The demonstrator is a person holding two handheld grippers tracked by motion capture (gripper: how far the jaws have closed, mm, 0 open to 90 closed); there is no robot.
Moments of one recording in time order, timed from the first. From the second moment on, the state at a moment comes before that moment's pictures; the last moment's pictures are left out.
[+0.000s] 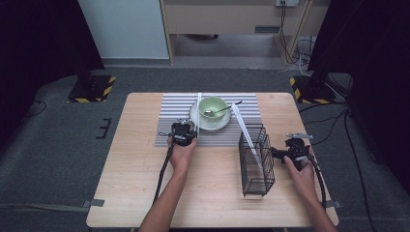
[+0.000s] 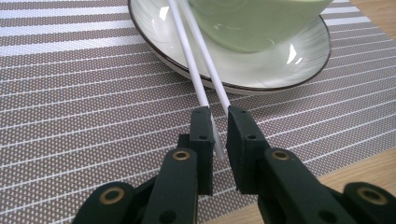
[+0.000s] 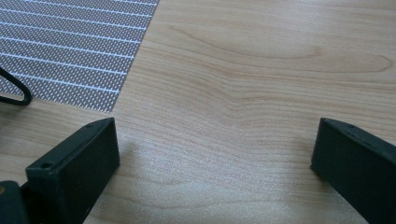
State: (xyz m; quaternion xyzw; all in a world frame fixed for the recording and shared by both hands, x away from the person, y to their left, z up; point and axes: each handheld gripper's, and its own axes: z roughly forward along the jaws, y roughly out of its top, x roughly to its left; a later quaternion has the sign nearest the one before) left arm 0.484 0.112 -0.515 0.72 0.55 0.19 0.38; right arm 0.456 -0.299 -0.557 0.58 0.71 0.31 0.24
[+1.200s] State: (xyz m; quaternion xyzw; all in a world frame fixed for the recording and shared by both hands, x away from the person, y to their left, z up) left arm 0.480 0.110 -0.512 0.72 0.54 0.21 0.38; right arm 0.456 -0.299 -0.557 0.58 0.71 0.31 0.24
